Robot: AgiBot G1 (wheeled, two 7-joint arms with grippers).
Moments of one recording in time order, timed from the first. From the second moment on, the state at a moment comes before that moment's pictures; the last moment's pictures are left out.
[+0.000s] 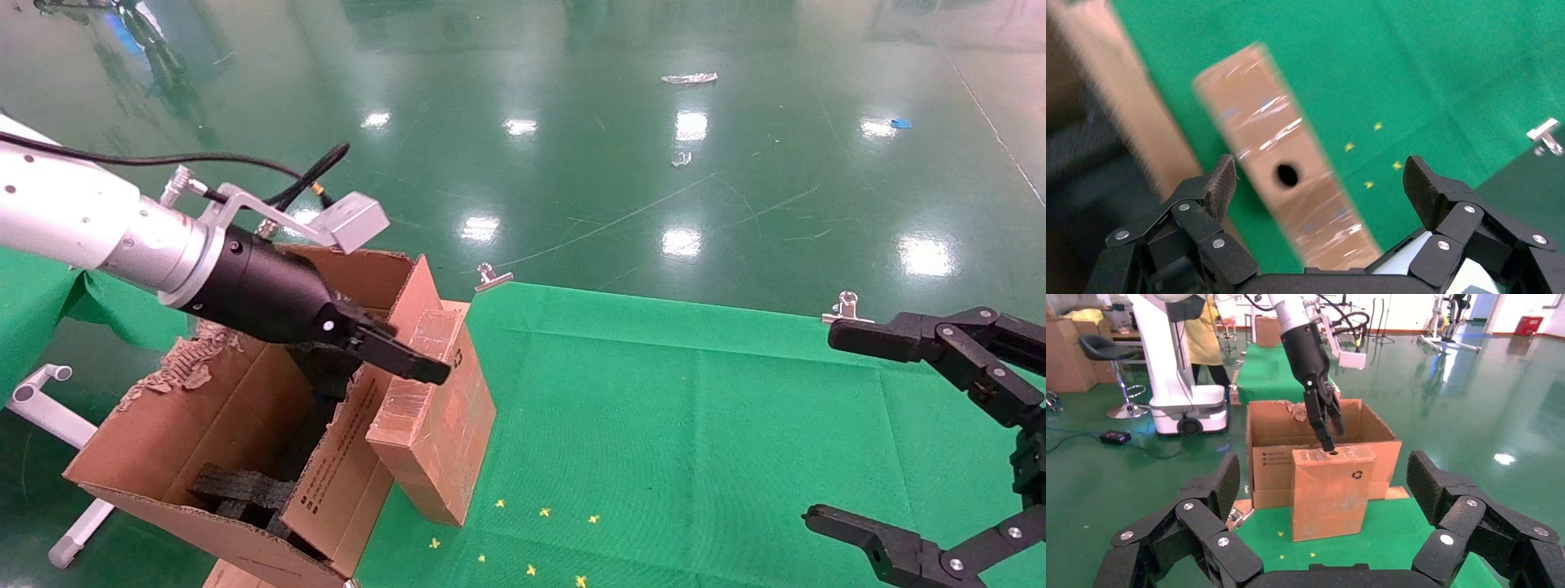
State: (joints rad) left arm -1.78 0.68 0.88 -1.05 1.54 1.58 -1.17; right arm 1.08 -0.61 -0.28 1.28 -0.73 -1.49 0.19
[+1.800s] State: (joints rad) left arm -1.80 0.79 1.11 -1.08 1.67 1.54 -1.32; right arm 1.08 -0.61 -0.29 1.28 -0.73 -1.49 0.18
